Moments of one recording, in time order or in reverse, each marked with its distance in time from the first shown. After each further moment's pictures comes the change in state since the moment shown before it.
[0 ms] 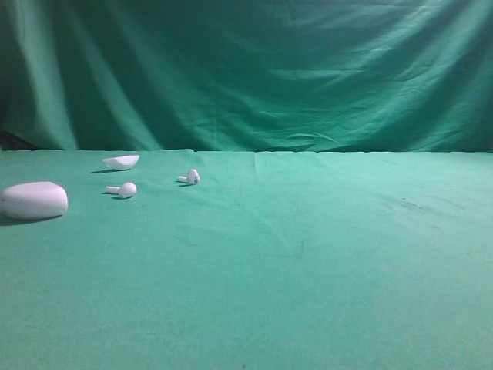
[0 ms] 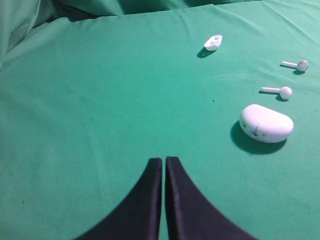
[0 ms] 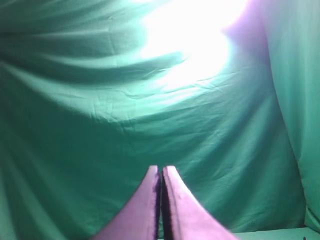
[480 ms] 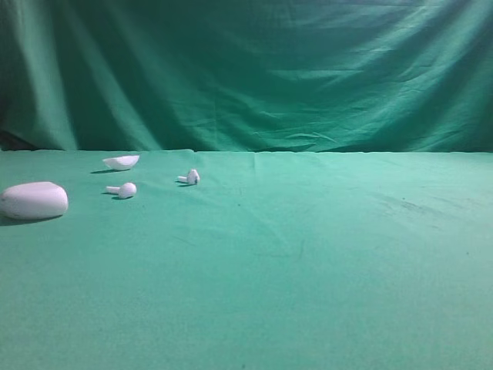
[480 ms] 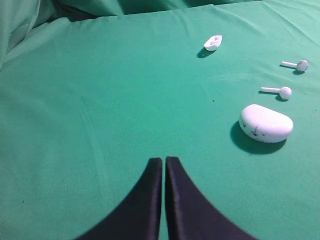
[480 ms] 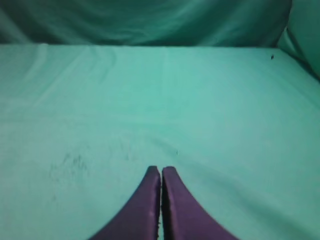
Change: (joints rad) left arm 0.000 0.000 0.000 0.000 0.000 0.000; right arm 0.000 -0.119 0.145 -0.084 0.256 -0.045
